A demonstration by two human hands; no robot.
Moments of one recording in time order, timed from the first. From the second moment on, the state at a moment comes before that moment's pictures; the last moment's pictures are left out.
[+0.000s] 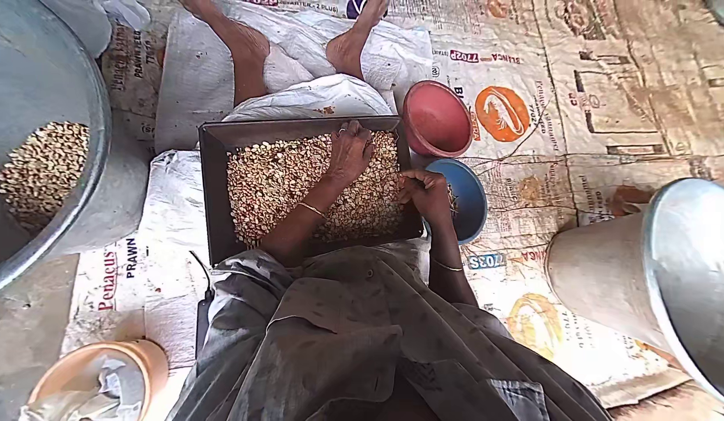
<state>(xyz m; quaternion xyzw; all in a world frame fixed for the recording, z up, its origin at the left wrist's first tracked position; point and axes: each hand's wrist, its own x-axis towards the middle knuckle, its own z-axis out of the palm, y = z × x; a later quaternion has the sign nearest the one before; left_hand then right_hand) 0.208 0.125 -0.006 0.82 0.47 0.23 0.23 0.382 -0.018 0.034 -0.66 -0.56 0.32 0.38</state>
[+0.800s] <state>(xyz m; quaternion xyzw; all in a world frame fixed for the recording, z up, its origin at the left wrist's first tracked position) 0.124 0.114 0.030 0.51 0.44 0.41 0.61 0.385 0.101 0.006 -0.74 -0.66 0.07 0.08</state>
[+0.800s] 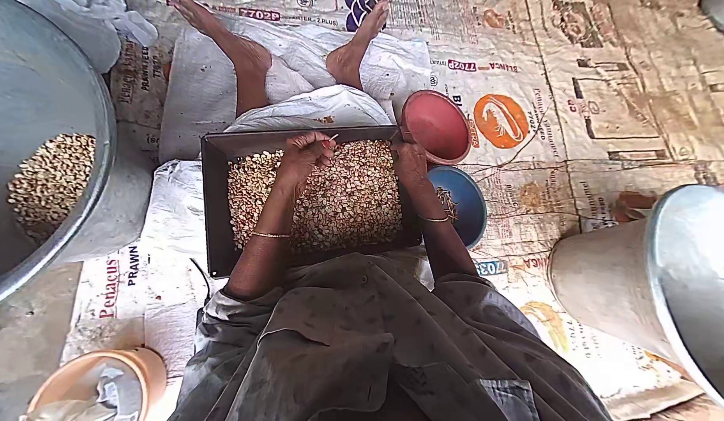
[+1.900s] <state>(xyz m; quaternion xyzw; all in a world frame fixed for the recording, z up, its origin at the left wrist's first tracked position) 0.096 0.126 0.020 0.35 0.45 0.45 0.68 0.419 0.124 0.087 -0.81 -0.57 0.04 0.16</state>
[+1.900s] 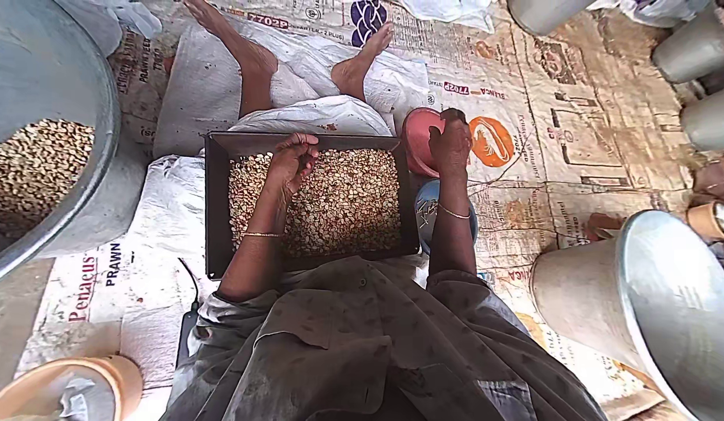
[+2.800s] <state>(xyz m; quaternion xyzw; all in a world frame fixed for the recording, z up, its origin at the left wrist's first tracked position) 0.129 0.122 -0.008 0.71 0.45 0.31 0.44 0.357 0.134 0.029 -0.69 -0.53 0.31 0.38</state>
